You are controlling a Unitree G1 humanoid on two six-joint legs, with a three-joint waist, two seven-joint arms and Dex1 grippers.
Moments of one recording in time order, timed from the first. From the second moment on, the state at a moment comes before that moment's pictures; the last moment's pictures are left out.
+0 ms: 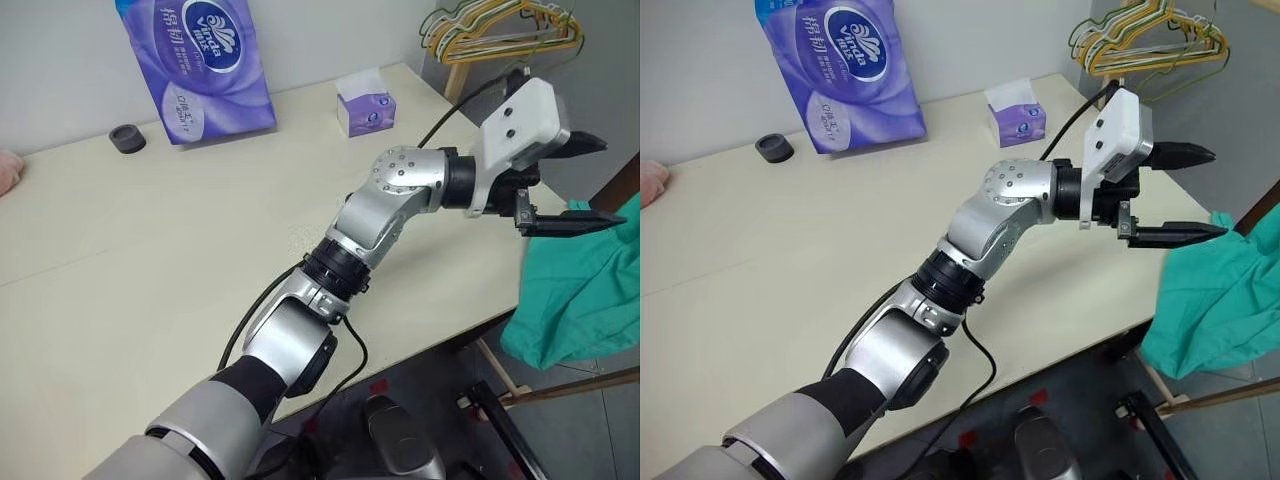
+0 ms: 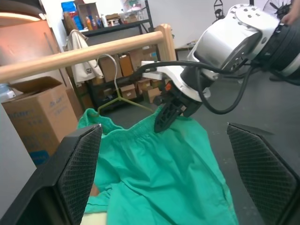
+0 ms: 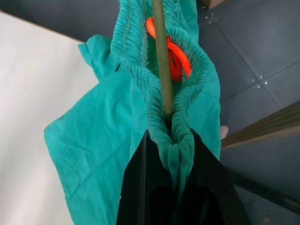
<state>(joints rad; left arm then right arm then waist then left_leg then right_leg) -1.26 -0.16 -0.27 0.52 -0.30 0.10 -0.99 -0.15 -1.30 -0.85 0.24 1.96 1.29 -0.96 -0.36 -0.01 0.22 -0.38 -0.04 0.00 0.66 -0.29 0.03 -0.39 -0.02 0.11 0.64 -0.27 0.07</state>
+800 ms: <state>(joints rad) -1.30 -0.17 -0.27 0.61 -0.30 0.01 -0.98 0.07 -1.30 -1.09 -0.05 1.88 1.23 -0.88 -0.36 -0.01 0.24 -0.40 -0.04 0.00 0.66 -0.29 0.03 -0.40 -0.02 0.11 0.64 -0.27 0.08</state>
